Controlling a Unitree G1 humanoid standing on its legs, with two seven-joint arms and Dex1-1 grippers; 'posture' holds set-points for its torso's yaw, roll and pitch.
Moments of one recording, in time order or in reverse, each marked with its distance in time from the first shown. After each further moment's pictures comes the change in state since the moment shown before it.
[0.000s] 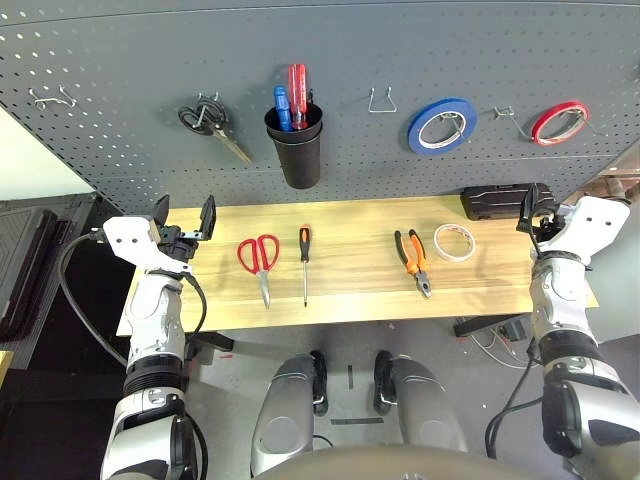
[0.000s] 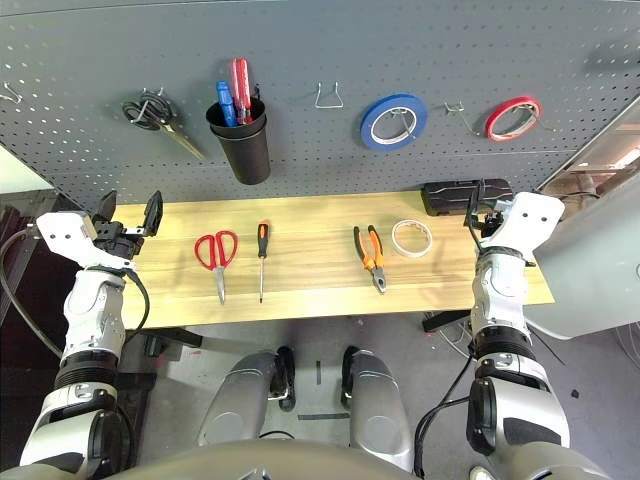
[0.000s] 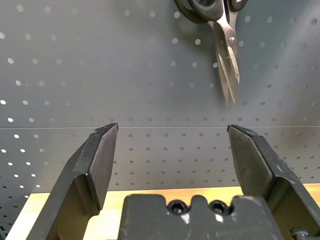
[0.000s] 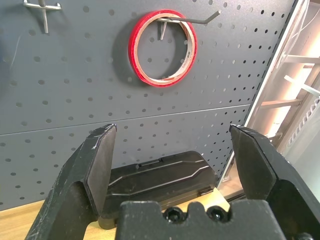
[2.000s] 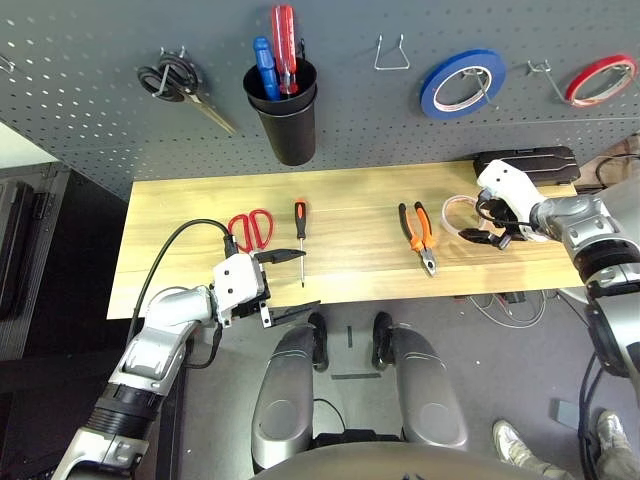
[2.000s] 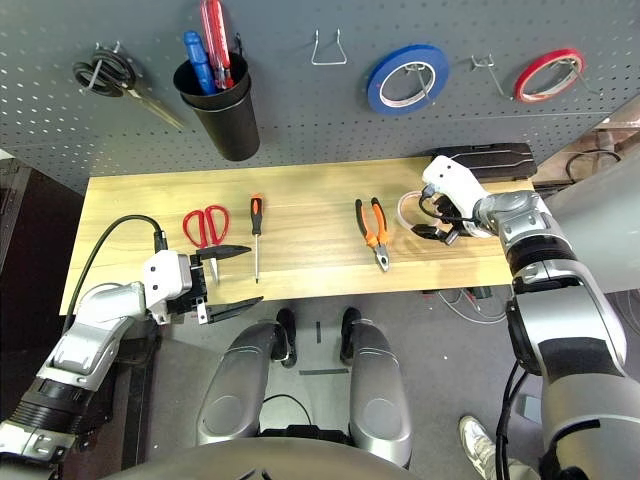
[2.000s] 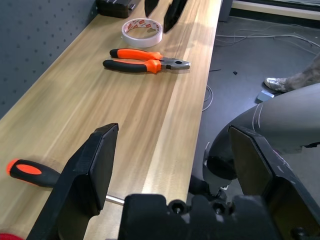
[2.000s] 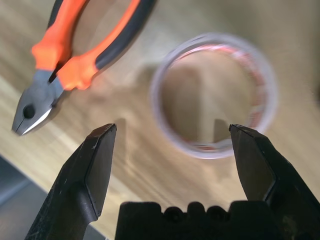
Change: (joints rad) left arm 0.241 0.270 -0.471 -0.610 0.107 0.233 -0.565; right arm -0.452 -0.263 0.568 0.358 -0.355 0.605 0.951
